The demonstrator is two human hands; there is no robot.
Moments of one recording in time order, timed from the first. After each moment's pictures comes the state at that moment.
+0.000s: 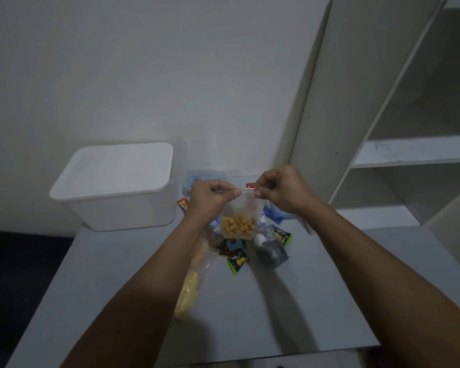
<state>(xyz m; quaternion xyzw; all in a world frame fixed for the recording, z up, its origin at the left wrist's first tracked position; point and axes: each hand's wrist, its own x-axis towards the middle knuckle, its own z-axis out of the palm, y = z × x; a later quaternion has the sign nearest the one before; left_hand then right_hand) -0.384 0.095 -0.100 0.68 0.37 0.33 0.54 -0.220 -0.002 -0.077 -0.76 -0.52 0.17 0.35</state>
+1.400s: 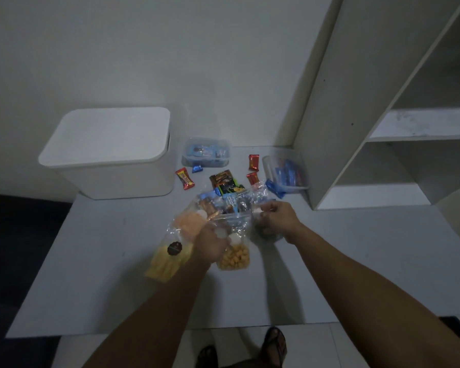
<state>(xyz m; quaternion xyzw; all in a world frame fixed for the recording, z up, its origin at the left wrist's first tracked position) -0.410 0.045 -0.254 0.66 0.54 0.10 0.51 -0.227 -0.019 -0.222 -0.79 -0.21 0.42 0.40</state>
